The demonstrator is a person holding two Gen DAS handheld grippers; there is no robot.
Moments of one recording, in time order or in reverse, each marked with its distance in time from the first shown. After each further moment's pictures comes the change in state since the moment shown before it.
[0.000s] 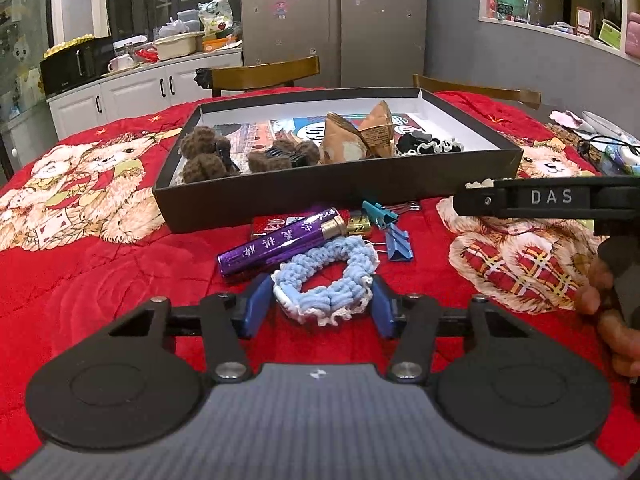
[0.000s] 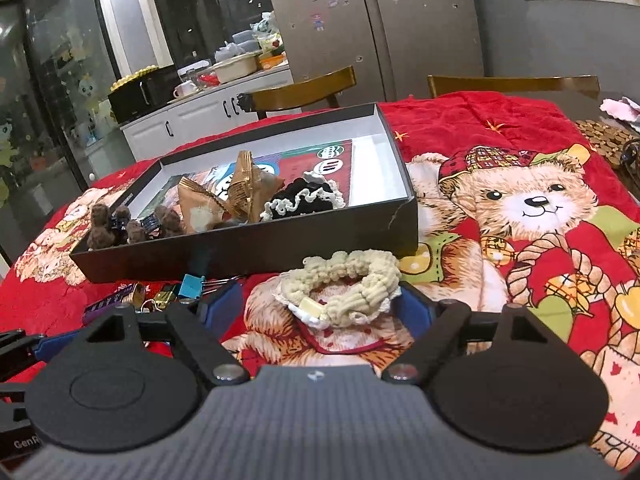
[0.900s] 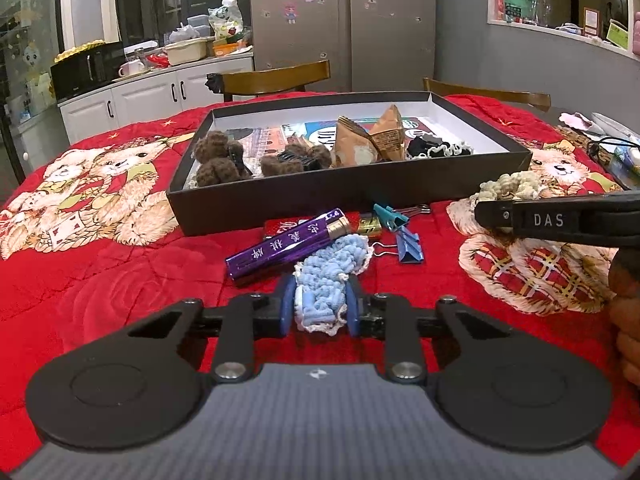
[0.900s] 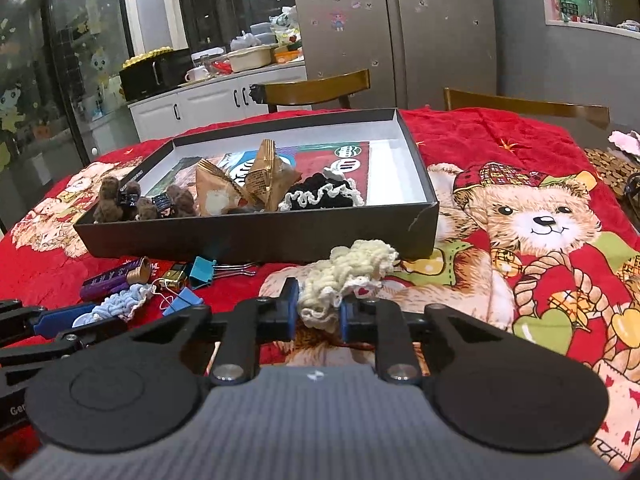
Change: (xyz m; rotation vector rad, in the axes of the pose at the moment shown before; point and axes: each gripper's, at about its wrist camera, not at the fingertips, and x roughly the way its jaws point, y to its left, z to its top) left arm -0.005 -0.001 -0.001 0.005 -0.014 0.045; right arm -0.005 0.016 -0.005 -0.100 0.001 -0.018
